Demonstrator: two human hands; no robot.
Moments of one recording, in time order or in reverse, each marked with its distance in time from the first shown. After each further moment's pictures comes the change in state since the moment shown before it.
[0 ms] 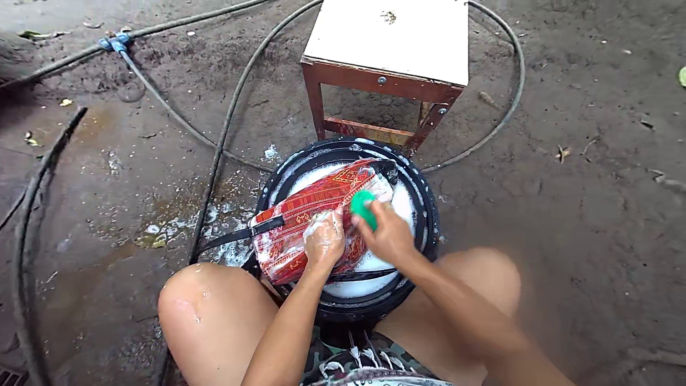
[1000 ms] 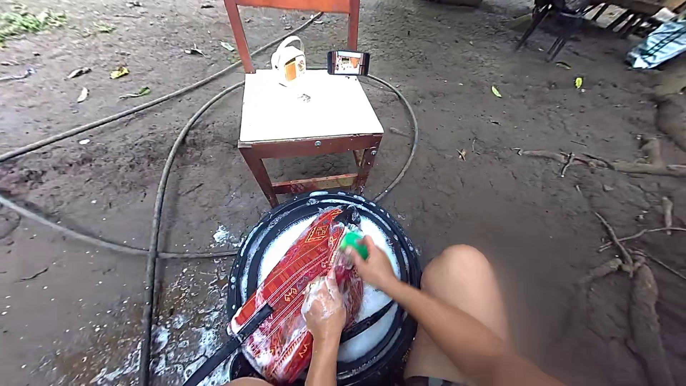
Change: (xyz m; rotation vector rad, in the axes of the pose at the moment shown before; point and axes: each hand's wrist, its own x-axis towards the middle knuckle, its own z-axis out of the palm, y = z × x) left_hand -0.006 -0.023 0.016 -0.110 0.121 0.227; right_hand 0.010 -0.014 0.020 0.381 0.058 0.481
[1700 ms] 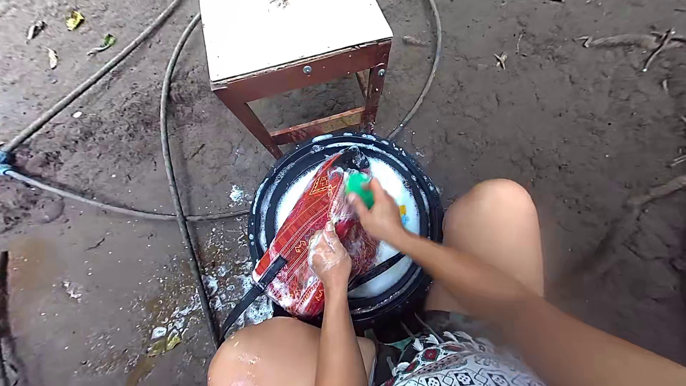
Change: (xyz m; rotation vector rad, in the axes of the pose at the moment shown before) left_hand 0.014 -0.009 0.000 -0.010 0.081 -0.037; right_hand 0.005 0.005 0.022 0.085 0.099 -0.044
